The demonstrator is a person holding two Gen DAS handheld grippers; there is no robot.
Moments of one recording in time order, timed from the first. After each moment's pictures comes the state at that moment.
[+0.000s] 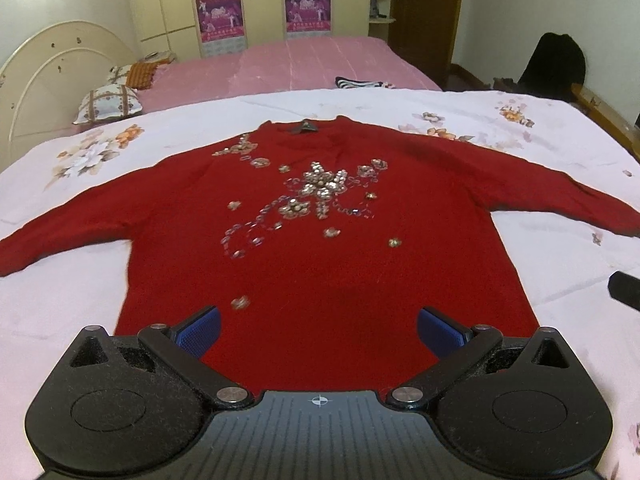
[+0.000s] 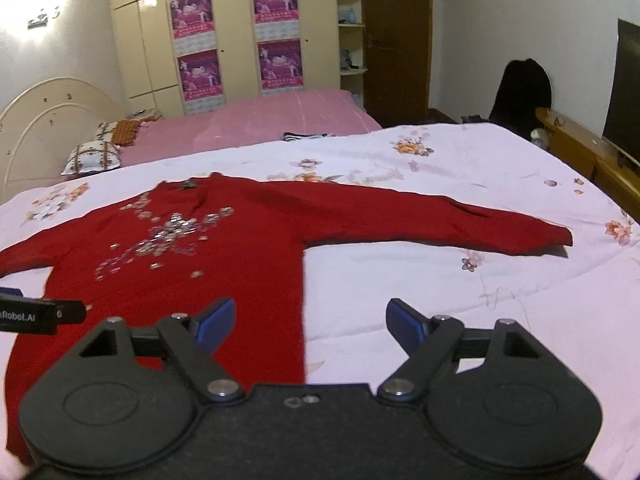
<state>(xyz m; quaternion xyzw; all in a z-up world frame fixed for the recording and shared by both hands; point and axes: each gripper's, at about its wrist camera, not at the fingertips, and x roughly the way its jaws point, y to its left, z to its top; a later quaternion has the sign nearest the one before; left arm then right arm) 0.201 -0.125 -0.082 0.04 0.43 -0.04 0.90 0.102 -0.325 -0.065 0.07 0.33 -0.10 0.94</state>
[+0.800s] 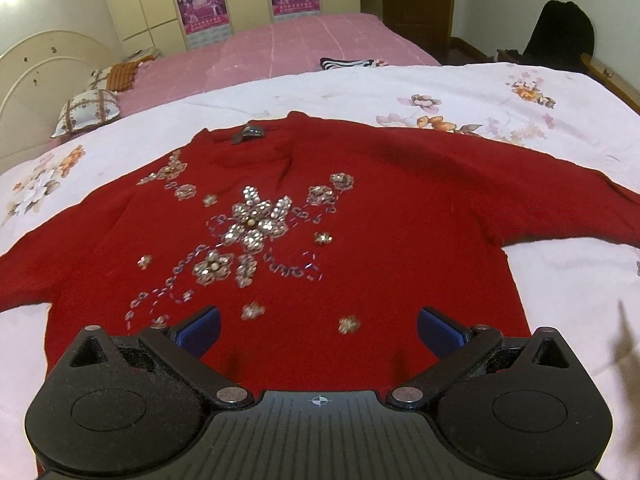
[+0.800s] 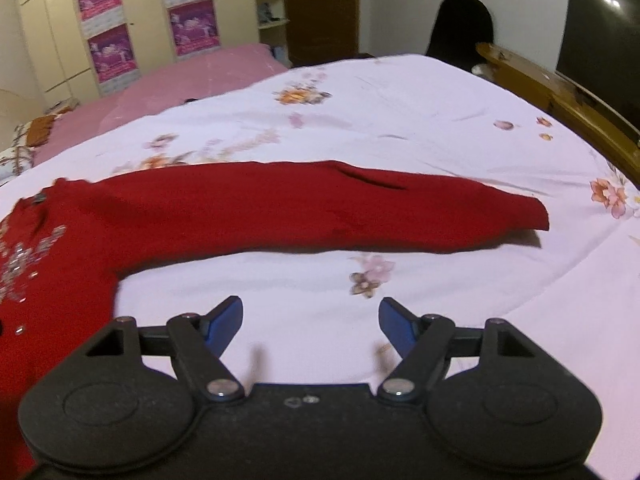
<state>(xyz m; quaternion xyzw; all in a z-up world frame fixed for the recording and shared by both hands) 0.313 -0.209 -0.127 0.07 0.46 -0.03 0.89 0.189 -0.481 -0.131 0.12 0.39 -0.19 0.89</state>
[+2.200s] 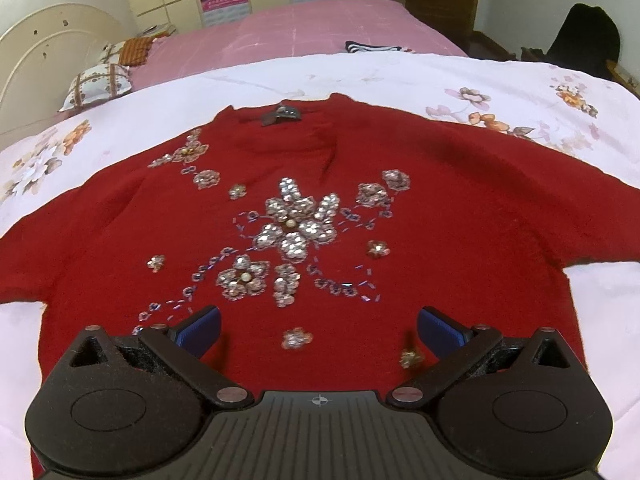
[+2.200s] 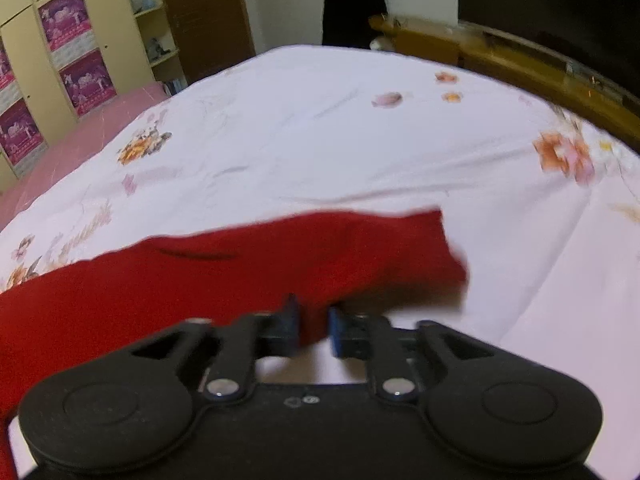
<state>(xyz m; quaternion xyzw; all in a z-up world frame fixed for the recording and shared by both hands) 0.352 -0.174 -0.153 0.05 0.48 -0.01 0.87 0.205 -0.607 -0.165 0.22 0.35 -0.31 0.86</state>
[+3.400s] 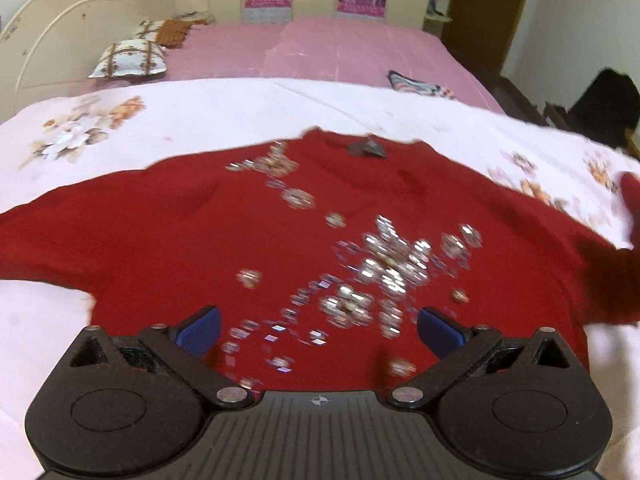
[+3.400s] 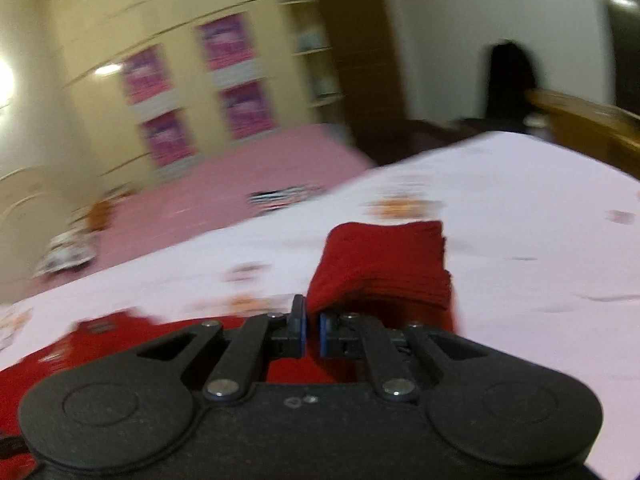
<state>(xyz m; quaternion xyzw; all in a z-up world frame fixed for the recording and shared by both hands) 0.359 -0.078 -0.132 -0.04 0.46 0.01 0.89 0.307 -0.423 -0.095 0.15 0.26 -0.05 0.95</state>
